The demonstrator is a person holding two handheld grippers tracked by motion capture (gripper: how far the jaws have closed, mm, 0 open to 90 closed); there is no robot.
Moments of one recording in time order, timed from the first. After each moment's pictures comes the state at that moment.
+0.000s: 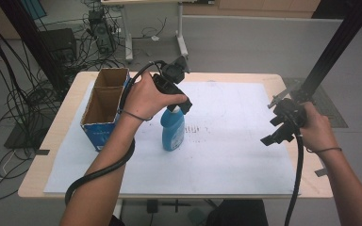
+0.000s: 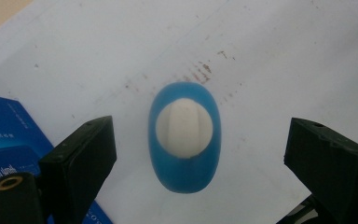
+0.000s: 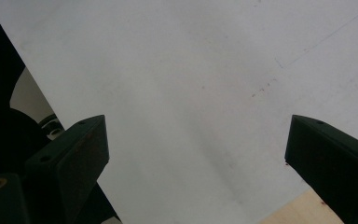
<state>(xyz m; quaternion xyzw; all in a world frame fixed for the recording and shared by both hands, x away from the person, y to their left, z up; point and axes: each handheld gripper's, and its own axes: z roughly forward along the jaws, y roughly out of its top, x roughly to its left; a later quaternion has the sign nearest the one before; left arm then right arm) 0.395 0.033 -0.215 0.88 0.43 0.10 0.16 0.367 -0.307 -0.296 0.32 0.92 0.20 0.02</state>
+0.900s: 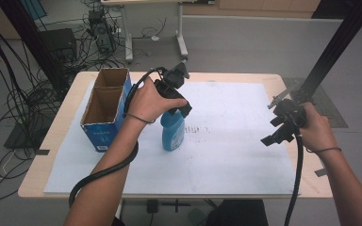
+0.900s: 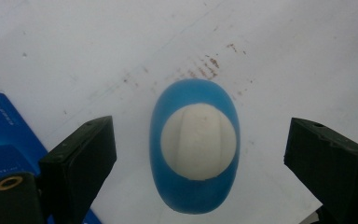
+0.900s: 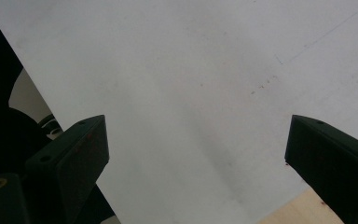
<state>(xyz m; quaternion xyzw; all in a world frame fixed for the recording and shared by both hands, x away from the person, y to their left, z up) 0.406 0.032 -0.244 0.88 0.44 0.09 0.15 0.369 -0.310 -0.300 0.32 0.93 0.20 0.02</state>
